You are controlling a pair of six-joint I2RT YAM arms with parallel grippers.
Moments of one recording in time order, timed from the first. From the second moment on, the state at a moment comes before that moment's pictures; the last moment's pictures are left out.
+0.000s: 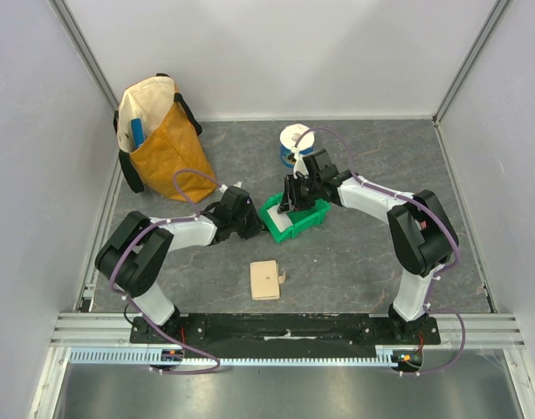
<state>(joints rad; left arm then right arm) -0.59 1.66 0.75 0.10 0.12 -0.92 0.54 1.84 1.22 -0.25 -0.42 0.37</state>
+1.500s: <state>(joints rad) -0.59 1.66 0.76 0.10 0.14 -0.92 0.52 1.86 1.25 -0.33 -0.28 0.27</state>
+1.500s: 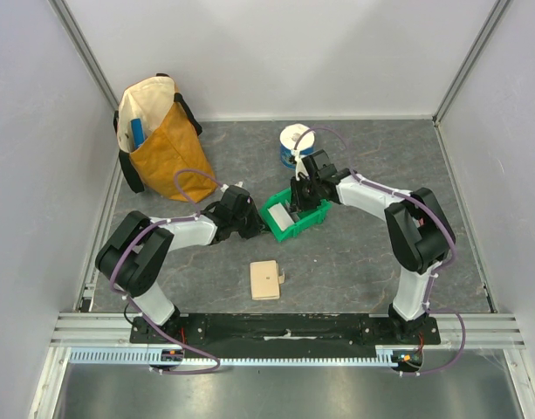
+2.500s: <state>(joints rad) -0.59 1.50 0.72 0.04 0.08 -0.90 0.53 1.59 1.31 -0.43 -0.06 0.20</state>
